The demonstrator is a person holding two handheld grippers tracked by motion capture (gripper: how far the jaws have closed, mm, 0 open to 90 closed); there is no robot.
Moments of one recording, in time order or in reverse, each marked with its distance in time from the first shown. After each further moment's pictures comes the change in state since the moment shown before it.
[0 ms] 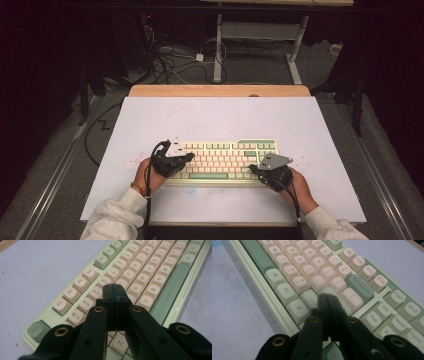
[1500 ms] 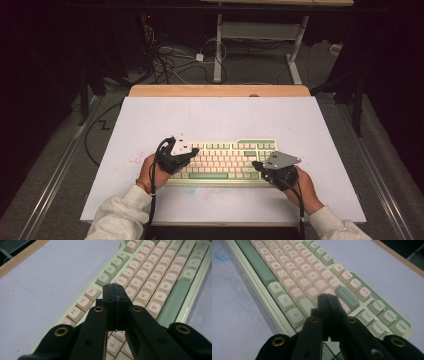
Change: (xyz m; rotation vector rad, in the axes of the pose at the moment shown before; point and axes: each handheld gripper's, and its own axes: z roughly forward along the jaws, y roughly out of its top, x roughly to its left) left arm -0.005 0.013 -0.006 -0.057 0.052 0.040; right arm -0.003 0.007 -0.021 -0.066 -0.026 -0.003
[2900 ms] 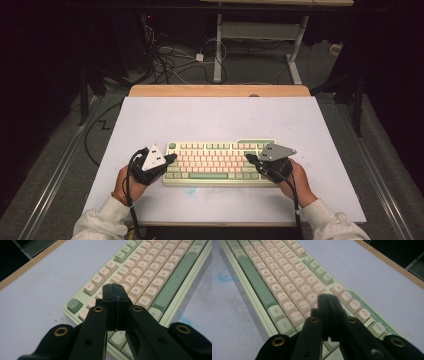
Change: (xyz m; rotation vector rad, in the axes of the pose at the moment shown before) left arm 0.005 -0.051 -0.048 -0.049 0.107 0.009; right arm -0.005 0.023 0.010 -0.042 0.023 0.002
